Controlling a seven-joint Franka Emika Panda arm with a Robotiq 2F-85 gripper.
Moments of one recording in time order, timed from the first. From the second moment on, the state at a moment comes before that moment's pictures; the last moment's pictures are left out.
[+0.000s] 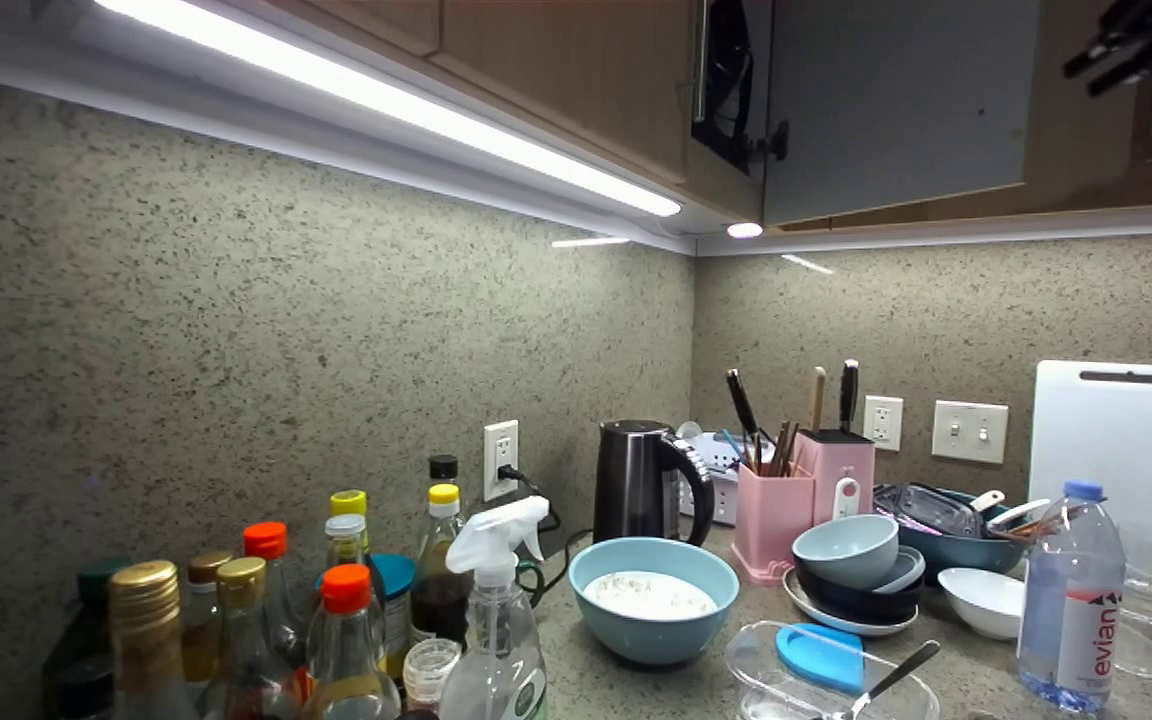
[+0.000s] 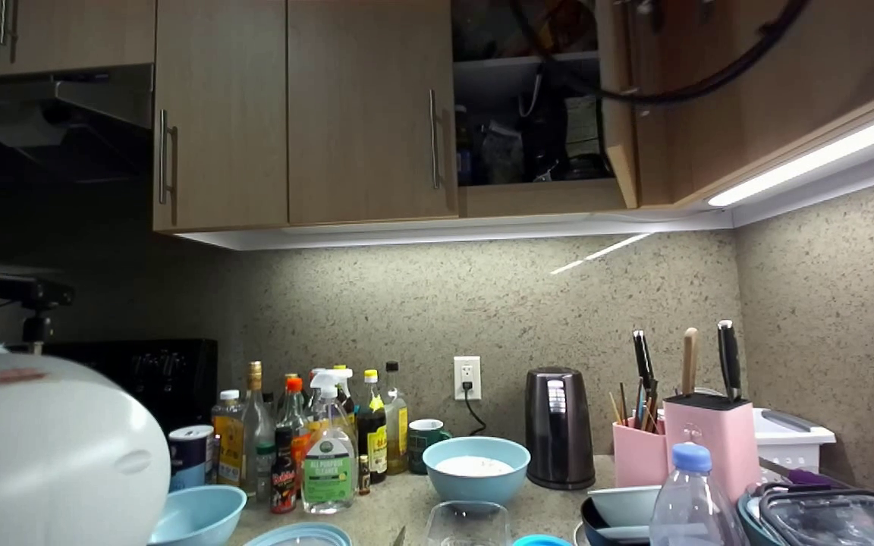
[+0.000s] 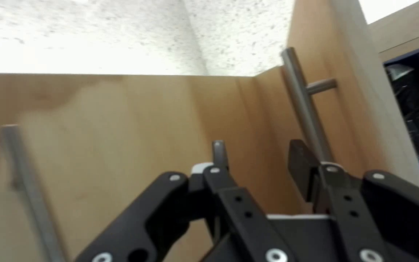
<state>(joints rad) 0.04 -0.63 -0.59 -1.96 0.35 2.46 -0.38</state>
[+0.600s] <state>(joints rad) -0.09 -0.53 -0.78 -1.83 0.35 2.46 -0.18</state>
